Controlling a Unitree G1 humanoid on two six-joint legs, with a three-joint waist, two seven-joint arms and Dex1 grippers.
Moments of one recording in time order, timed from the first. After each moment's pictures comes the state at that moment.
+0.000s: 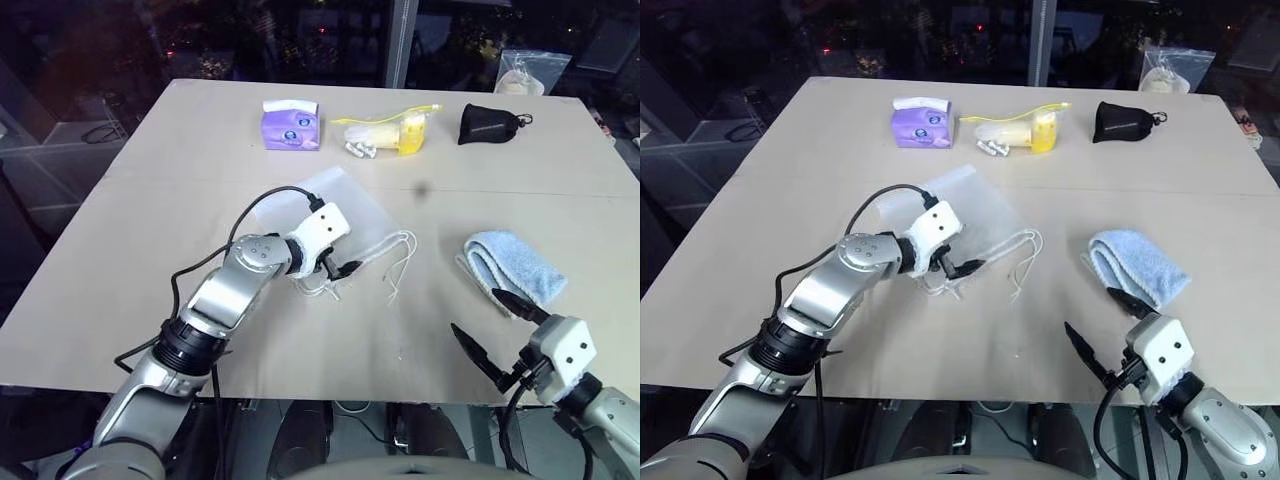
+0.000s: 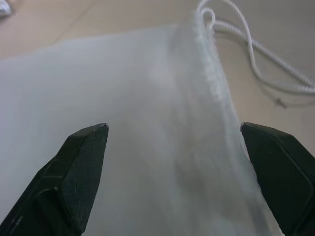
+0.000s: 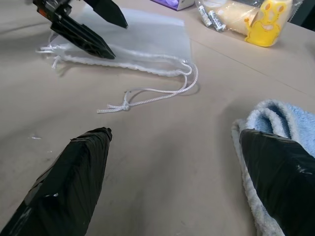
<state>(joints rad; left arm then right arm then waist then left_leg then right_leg) -0.55 0.57 -0.37 -0.16 -0.09 0.68 -0.66 0.58 -0.47 -0.15 -0.73 0.26 0.12 0.58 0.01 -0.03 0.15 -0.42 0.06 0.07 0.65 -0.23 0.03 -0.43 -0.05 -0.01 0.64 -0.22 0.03</state>
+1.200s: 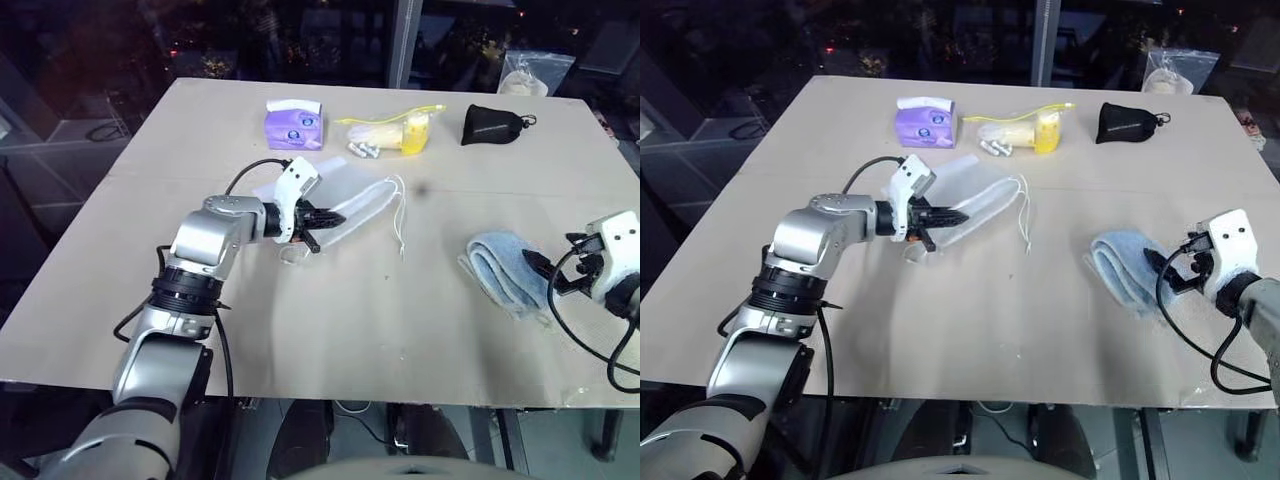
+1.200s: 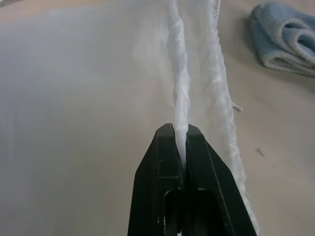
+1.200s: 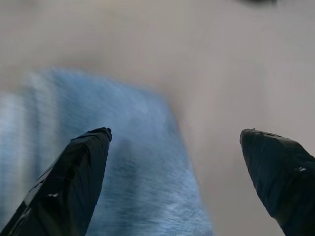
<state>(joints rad) -0.78 0.52 -0.15 0.18 -0.30 0.79 -0.91 -0.12 -0.79 -0.26 -0.10 0.41 0.71 0.58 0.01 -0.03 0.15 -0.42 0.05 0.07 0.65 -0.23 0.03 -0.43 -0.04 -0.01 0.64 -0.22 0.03</state>
